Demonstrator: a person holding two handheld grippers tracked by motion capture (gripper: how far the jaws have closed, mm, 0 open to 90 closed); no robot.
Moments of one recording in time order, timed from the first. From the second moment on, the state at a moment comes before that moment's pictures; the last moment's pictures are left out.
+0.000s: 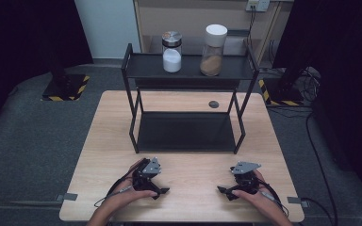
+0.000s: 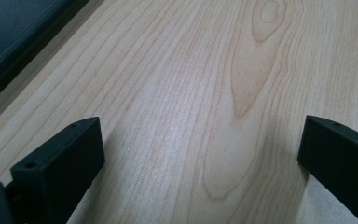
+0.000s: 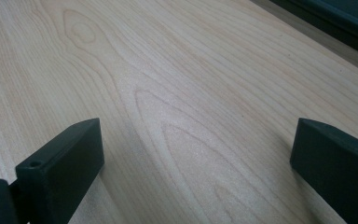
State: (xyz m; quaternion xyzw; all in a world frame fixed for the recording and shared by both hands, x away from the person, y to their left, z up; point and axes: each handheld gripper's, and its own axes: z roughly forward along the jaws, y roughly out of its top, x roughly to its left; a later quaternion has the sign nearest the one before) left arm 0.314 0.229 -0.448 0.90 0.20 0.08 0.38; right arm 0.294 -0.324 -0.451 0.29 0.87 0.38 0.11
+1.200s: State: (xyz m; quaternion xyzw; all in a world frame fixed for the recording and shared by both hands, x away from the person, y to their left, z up) left arm 0.314 0.229 -0.448 0.90 0.20 0.08 0.38; right arm 0.289 -0.317 -0.450 0.29 0.87 0.37 0.12
